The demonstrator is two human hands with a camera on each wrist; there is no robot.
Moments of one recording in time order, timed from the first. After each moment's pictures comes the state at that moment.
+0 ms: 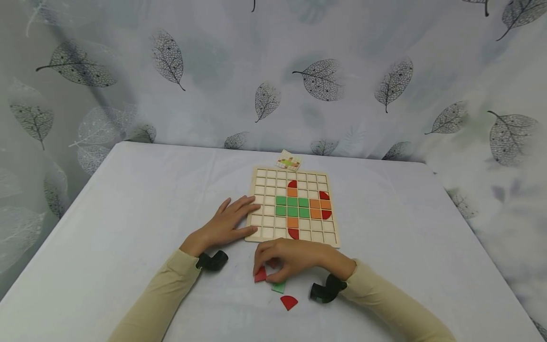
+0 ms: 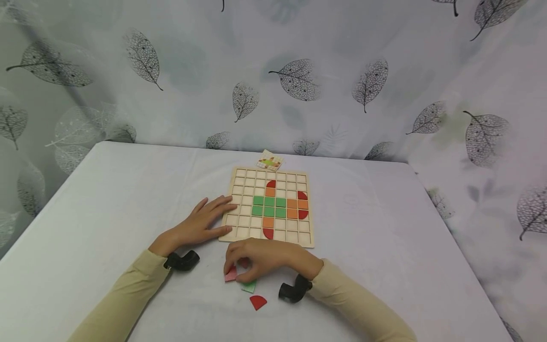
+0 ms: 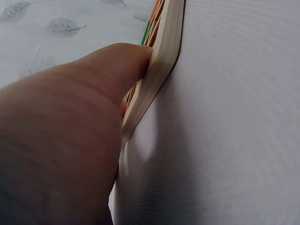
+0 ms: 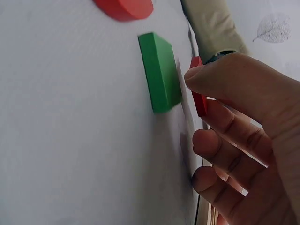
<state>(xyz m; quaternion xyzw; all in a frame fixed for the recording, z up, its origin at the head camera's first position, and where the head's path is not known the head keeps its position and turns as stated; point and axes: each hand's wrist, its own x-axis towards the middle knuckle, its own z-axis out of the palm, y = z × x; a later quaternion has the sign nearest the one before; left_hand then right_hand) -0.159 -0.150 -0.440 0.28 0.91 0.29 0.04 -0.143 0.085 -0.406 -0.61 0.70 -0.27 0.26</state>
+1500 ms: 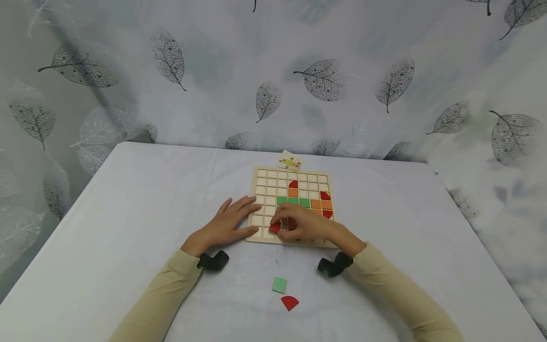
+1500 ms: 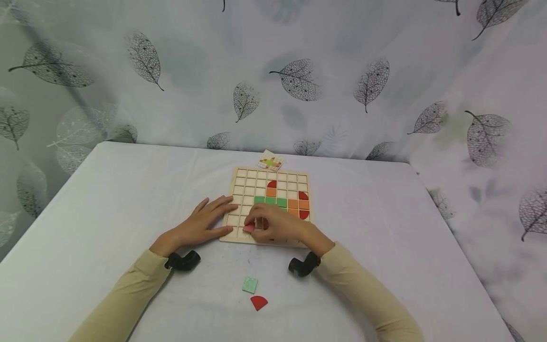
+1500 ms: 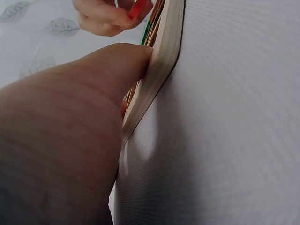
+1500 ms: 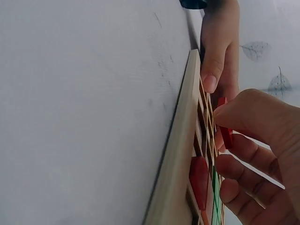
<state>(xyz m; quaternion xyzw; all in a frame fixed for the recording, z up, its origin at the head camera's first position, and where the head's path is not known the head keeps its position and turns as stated) -0.158 -0.149 -0.435 0.28 0.91 0.29 0.05 -0.195 0.113 -0.406 -0.49 0.80 -0.31 0.13</state>
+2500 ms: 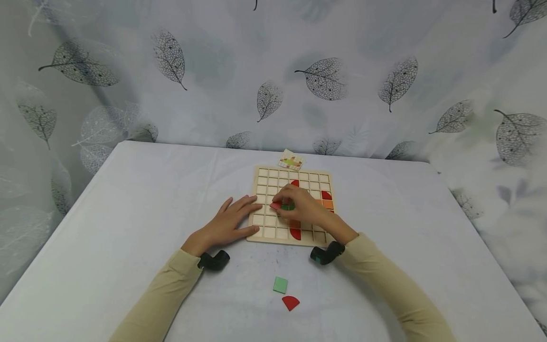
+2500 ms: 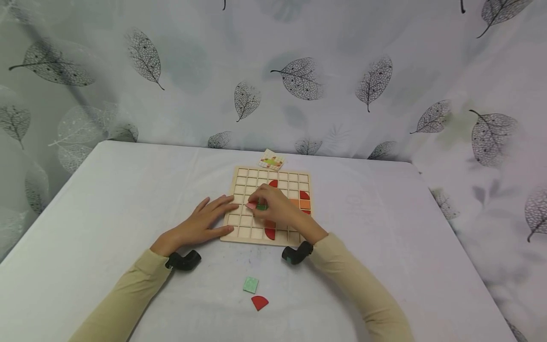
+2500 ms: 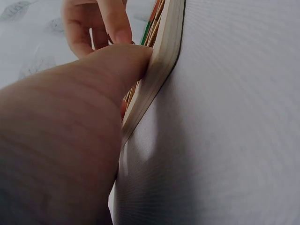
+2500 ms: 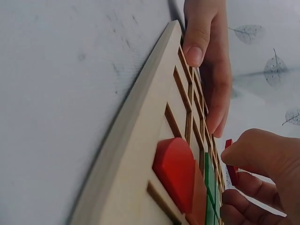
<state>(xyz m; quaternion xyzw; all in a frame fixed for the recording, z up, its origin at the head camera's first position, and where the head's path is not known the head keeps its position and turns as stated) -0.160 -0.149 -0.438 0.28 0.92 0.28 0.05 -0.222 0.103 -0.406 -0.42 0.85 -0.31 0.05</state>
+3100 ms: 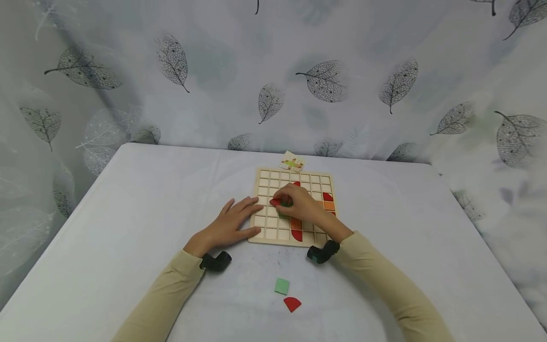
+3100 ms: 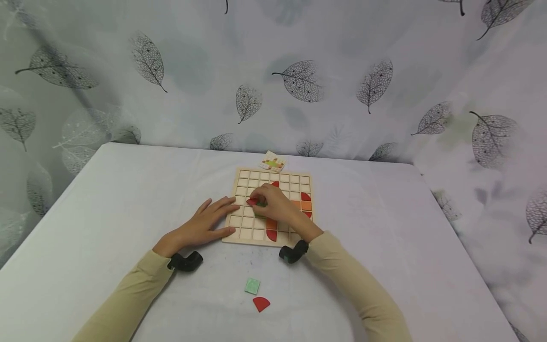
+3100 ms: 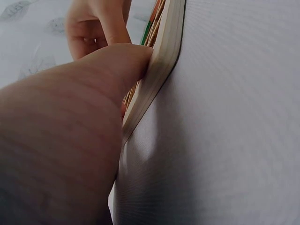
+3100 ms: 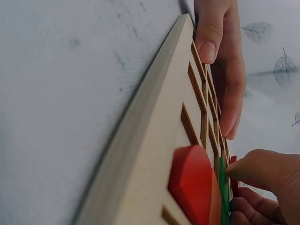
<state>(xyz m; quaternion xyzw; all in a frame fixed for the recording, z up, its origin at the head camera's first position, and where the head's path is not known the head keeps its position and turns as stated) -0.158 -0.149 -0.436 0.28 0.92 0.29 0.05 -0.227 0.094 -0.411 -0.37 0.88 -0.31 0.04</state>
